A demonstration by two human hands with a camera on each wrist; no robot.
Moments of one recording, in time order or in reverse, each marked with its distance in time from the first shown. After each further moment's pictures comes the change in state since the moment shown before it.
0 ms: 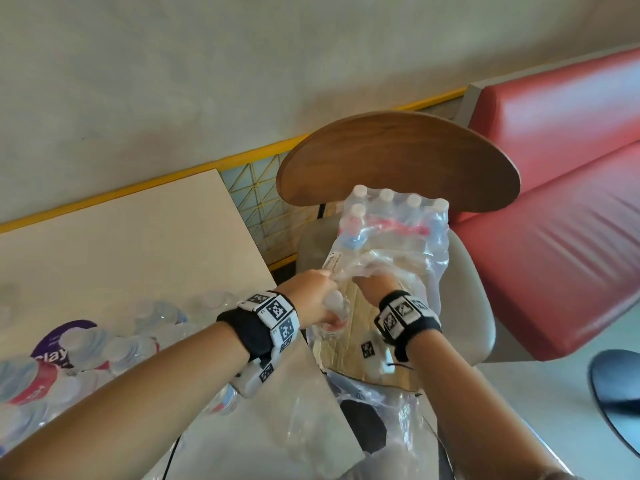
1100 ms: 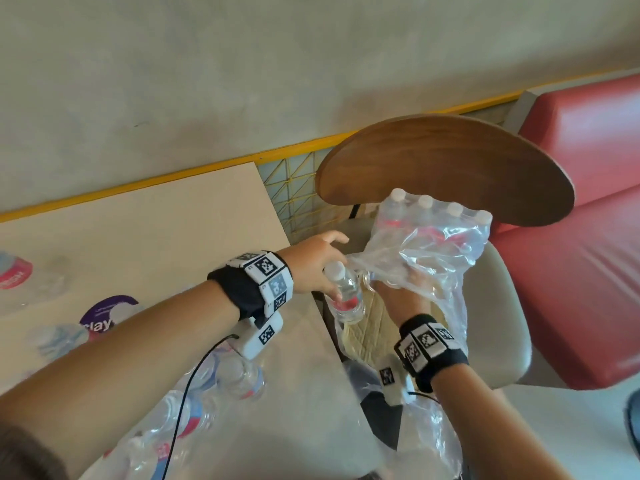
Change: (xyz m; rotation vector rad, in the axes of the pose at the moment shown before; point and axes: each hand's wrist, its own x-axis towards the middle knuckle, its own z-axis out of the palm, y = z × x) left_hand -0.016 -0.039 -0.054 -0.101 0.066 0.025; right_hand 0.000 -0.007 0.030 0.537 0.139 0.116
